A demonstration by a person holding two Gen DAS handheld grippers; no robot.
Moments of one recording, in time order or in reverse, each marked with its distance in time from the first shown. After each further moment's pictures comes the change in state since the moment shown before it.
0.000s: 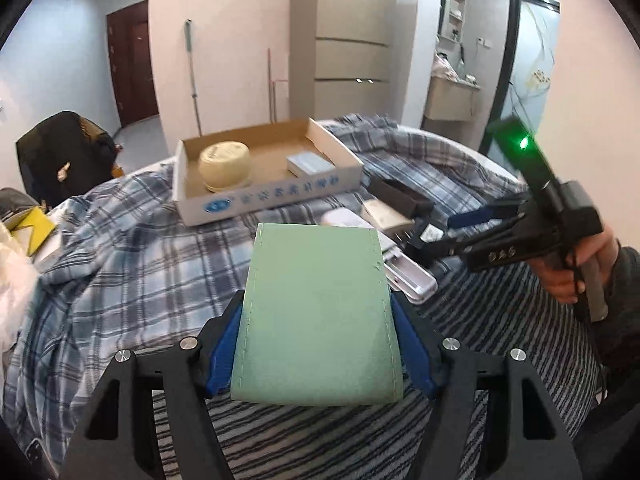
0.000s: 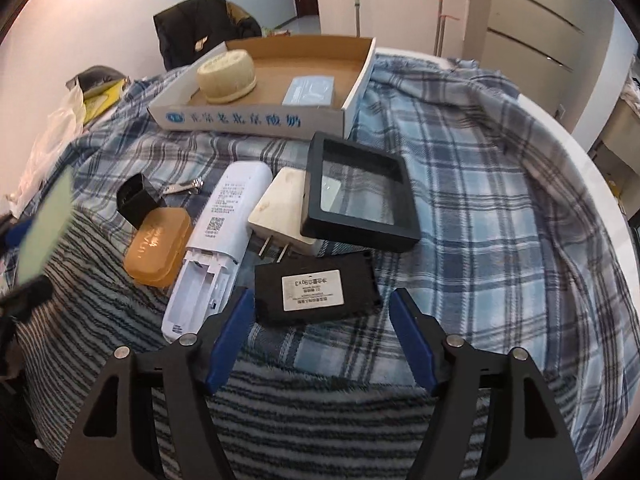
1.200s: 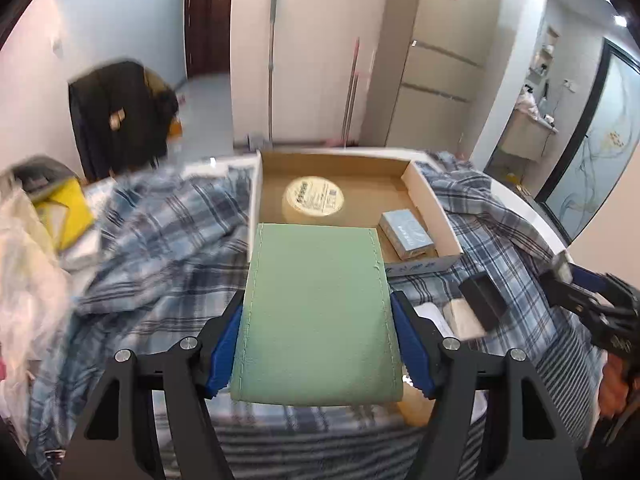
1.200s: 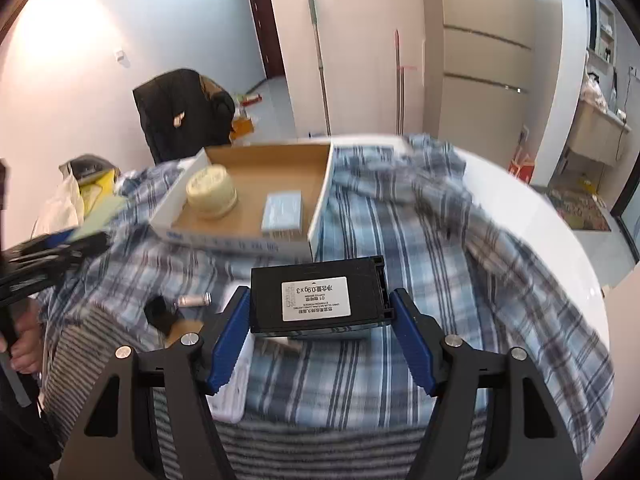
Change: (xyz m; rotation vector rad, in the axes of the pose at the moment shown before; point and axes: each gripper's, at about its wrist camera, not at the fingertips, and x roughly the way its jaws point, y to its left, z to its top) left arm 0.055 0.077 0.098 -0.273 0.122 0.130; right arm -0.082 -0.017 0.051 0.143 -0.260 -0.057
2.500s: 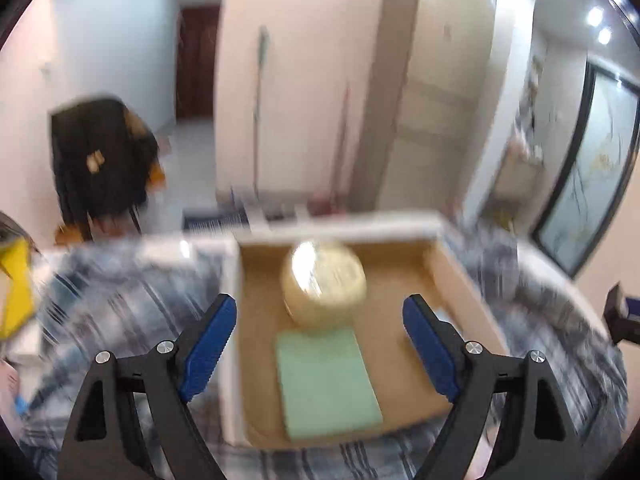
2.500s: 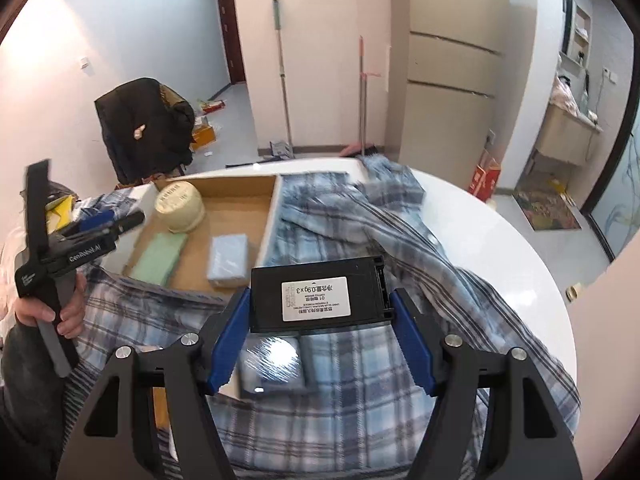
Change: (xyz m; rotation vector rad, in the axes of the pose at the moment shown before) left arm 0.074 0.016 0.058 0.026 -0.320 -0.027; right arm 0.017 -0.013 0.046 0.025 0.000 -0.113
